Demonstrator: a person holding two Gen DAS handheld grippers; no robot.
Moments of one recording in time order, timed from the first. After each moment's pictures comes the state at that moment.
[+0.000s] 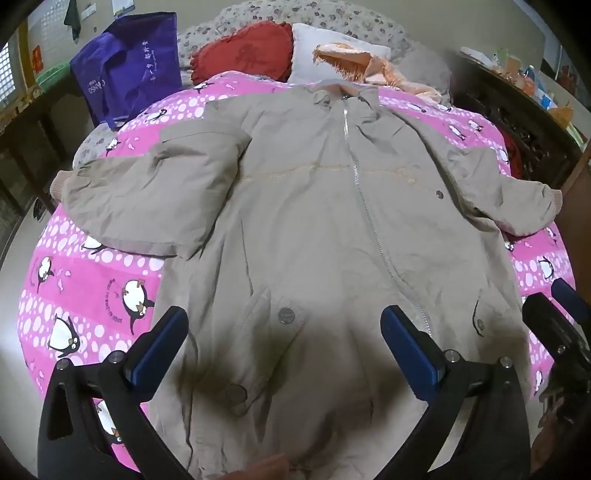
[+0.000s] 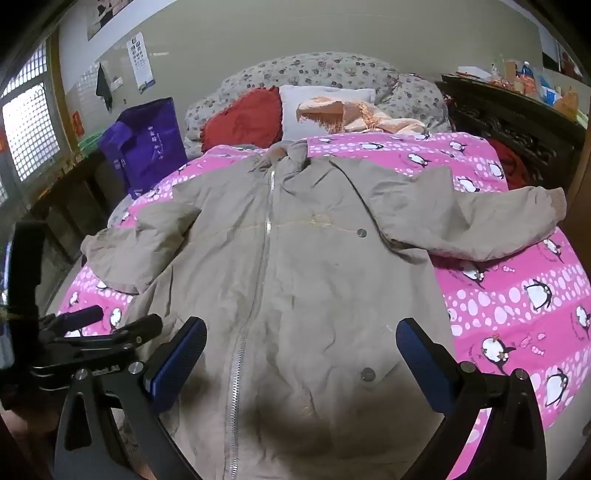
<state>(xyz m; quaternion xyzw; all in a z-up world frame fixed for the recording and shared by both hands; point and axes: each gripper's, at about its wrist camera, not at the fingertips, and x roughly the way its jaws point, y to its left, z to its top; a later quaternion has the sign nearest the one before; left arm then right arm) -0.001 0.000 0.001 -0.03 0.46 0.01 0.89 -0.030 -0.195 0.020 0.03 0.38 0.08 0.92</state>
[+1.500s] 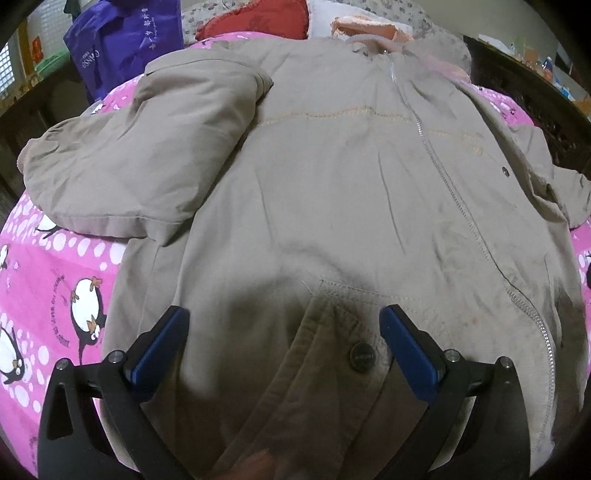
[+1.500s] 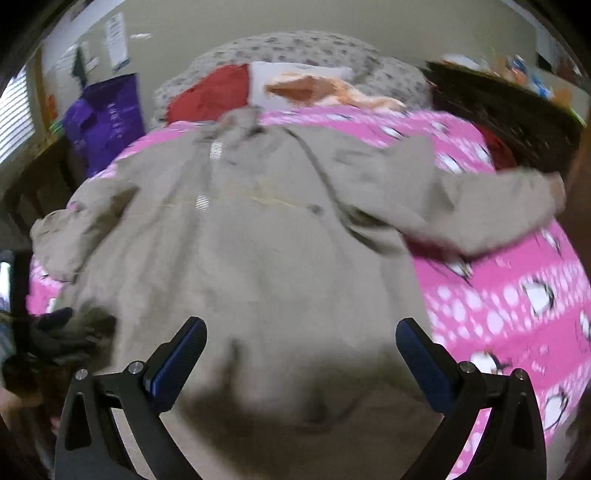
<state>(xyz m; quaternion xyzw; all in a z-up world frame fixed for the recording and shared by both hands) 0.039 0.024 -0.091 -0.03 0.48 0.03 0.88 0.012 -0.209 -0.031 0.01 0.42 0.06 0.91</state>
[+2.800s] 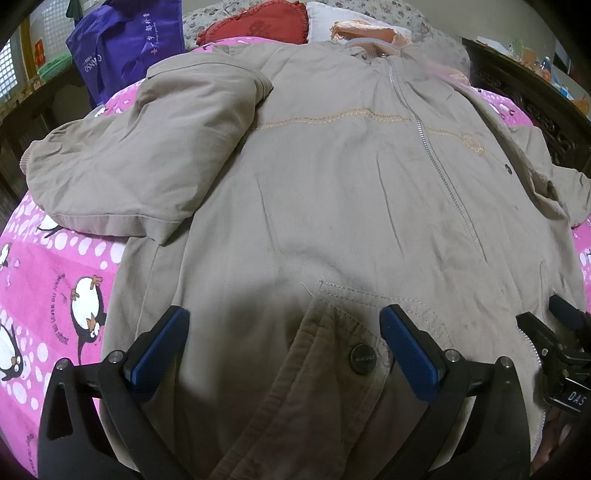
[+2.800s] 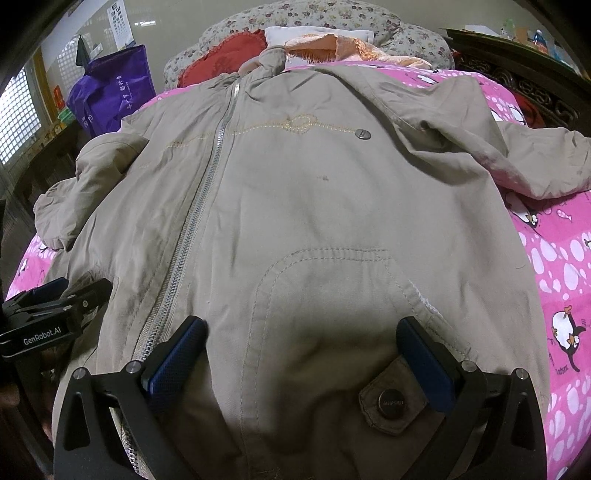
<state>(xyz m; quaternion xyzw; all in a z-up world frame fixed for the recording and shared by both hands) 0.037 0.021 -0.093 -0.02 0.47 0.03 0.88 0.015 -0.202 -0.102 0.04 0.46 0.08 0.89</state>
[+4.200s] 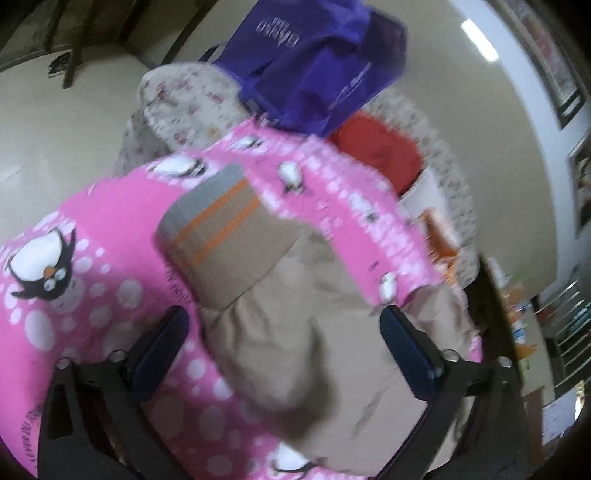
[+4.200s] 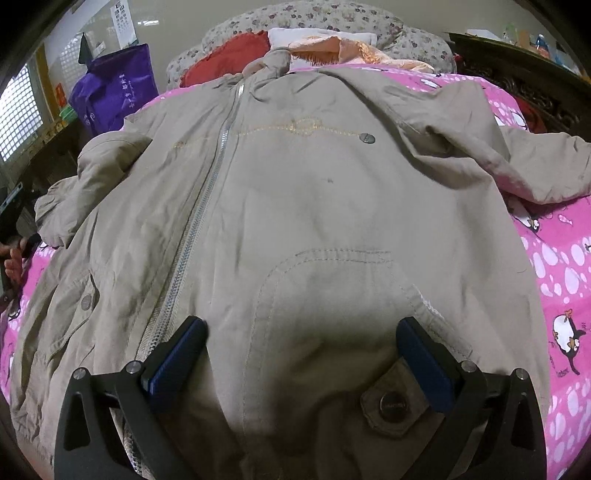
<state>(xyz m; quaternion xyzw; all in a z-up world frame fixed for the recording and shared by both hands) 0.091 0.349 -0.076 -0.41 0.32 0.02 0.86 0.015 -0.199 -0.103 0.03 0.45 0.08 0.89</state>
